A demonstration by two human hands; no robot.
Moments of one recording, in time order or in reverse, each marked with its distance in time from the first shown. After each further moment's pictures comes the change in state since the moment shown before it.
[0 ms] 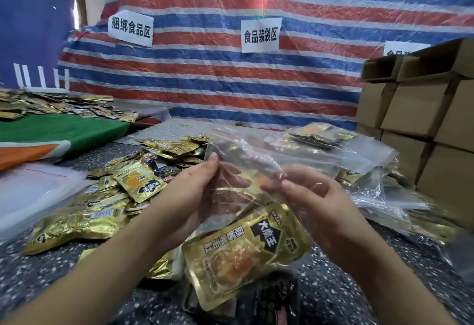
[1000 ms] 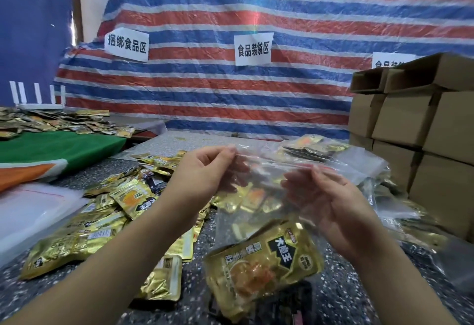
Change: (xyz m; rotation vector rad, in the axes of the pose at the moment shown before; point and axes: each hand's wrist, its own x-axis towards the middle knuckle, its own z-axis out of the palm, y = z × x) left_hand 0.020 0.030 0.024 0.255 0.082 0.271; right_hand 0.015 -0.016 -0.023 0.416 0.190 0.085
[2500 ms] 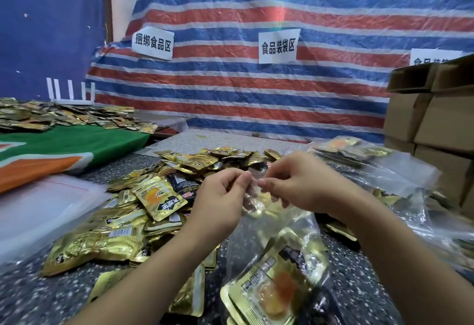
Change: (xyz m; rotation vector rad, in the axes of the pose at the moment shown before) left_hand 0.002 -0.049 -0.017 0.286 0.164 0.071; right_hand 0.074 0.014 0.062 -1.363 -0.371 -0.098
